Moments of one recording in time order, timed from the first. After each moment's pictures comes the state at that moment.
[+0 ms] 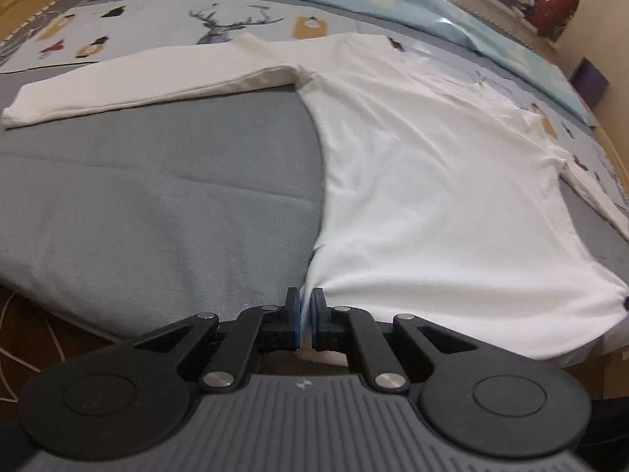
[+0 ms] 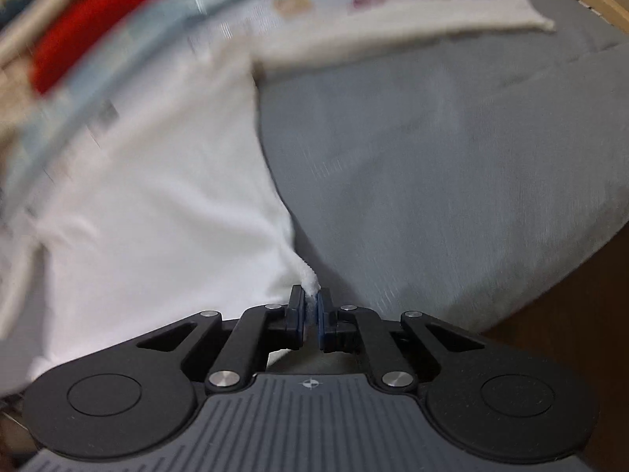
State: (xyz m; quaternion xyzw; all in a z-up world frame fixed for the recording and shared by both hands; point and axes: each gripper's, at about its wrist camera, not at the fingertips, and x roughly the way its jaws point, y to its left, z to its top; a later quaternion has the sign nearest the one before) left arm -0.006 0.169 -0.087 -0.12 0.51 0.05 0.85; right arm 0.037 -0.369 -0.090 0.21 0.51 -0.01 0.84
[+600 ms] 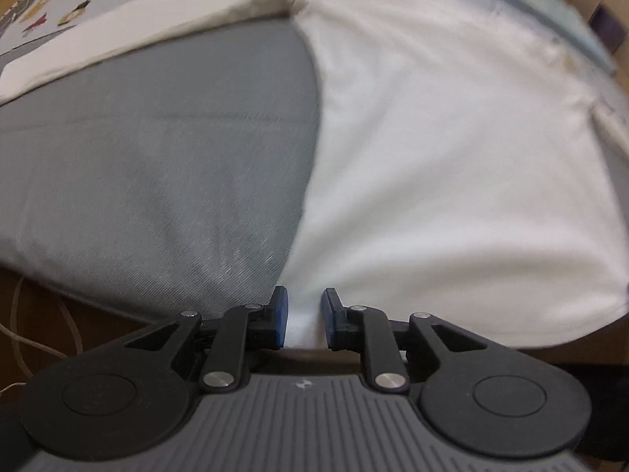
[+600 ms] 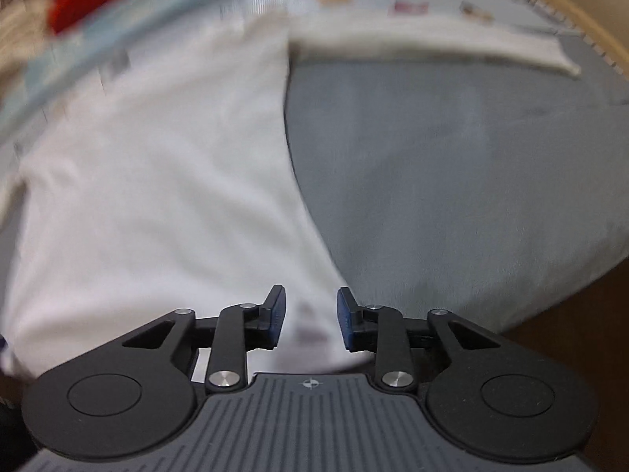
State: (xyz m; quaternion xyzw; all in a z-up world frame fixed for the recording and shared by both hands) left arm 0.014 0.143 -0.128 -0.07 0.58 0.06 0.81; right arm 0.037 -0.323 -0.115 0.08 0.56 -0.01 0.83
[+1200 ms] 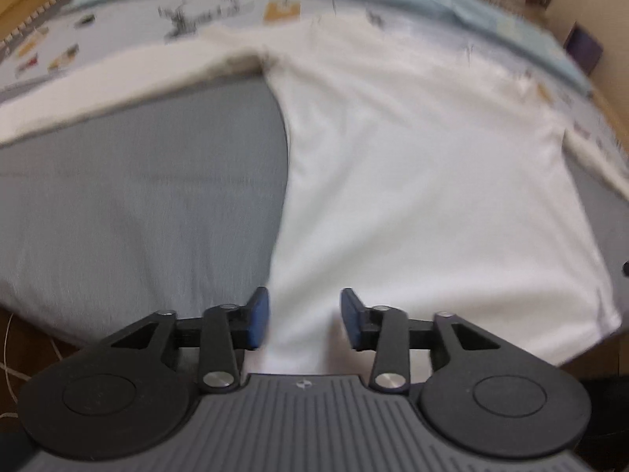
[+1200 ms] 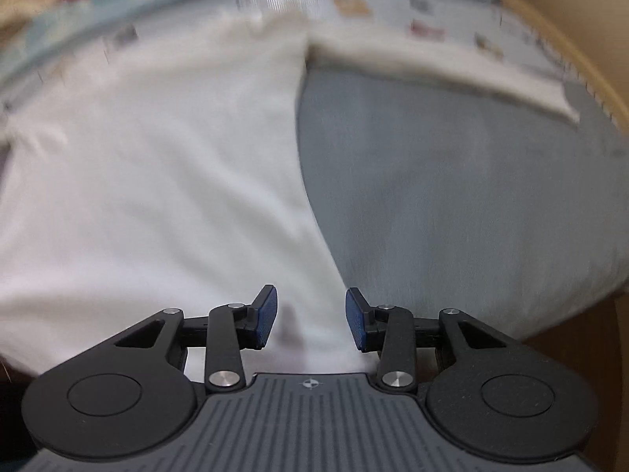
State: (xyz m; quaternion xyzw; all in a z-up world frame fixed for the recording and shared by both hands) left arm 0.016 0.135 -0.097 -0.08 0.50 0.04 0.86; right arm 0.038 -0.301 -0.090 0.02 0.51 -0.01 0.86
